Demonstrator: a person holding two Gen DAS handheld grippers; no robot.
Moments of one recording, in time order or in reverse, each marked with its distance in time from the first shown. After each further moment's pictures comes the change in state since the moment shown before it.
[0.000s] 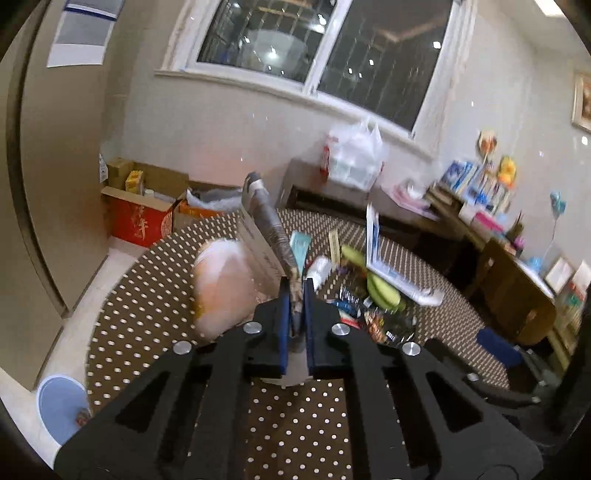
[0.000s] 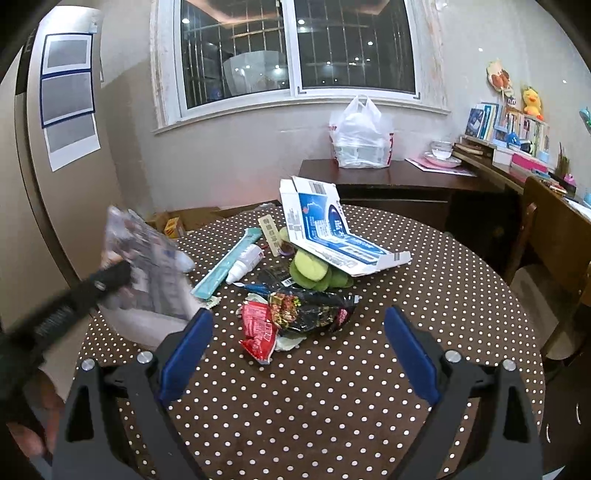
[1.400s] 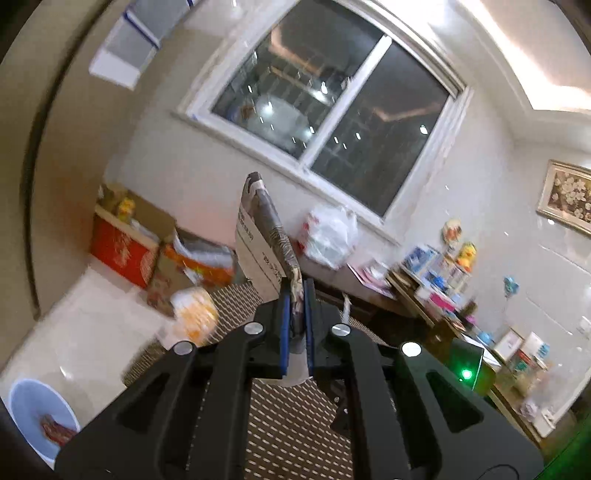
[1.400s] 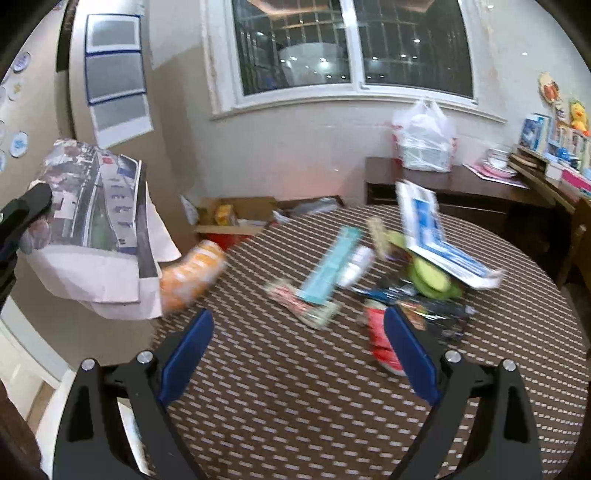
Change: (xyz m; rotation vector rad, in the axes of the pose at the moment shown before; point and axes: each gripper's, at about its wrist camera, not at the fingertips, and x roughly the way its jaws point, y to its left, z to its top) left arm -0.123 0.090 0.036 -0.158 -0.267 -0.135; right arm 0.014 0.099 0.012 -0.074 0.035 0.195
